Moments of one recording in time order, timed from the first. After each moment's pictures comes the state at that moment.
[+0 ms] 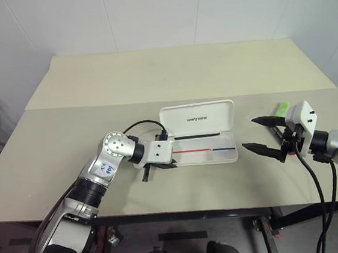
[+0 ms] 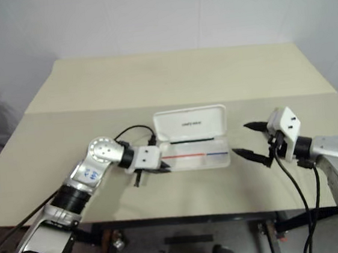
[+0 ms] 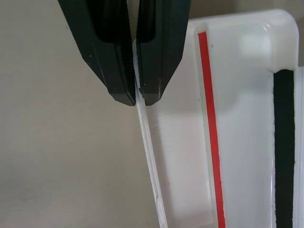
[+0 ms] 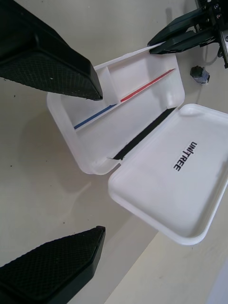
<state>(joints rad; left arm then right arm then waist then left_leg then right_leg) -0.83 0.47 -0.38 0.38 0.12 -0.08 -1.20 -0.30 -0.82 -0.21 -0.04 0.44 0.27 1.05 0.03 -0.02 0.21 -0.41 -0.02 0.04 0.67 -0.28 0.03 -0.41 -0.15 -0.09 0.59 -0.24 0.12</state>
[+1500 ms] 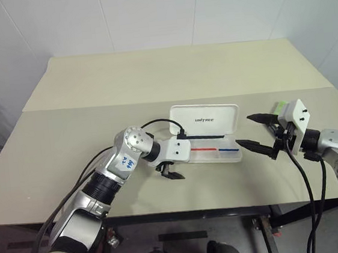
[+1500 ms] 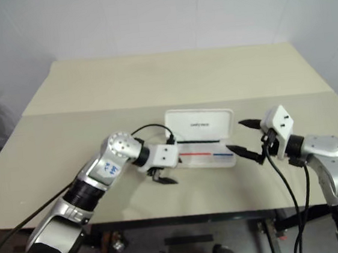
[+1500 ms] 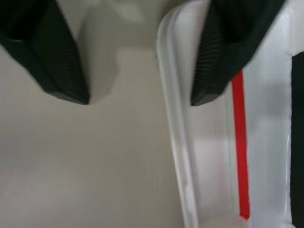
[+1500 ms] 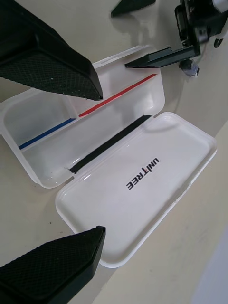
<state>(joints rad) -0.85 0.43 -0.47 0.16 0.22 0.26 -1.24 -0.34 -0.77 -0.18 -0.05 0.42 0.28 1.00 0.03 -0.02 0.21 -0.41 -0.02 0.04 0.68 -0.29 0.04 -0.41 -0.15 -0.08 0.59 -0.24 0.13</state>
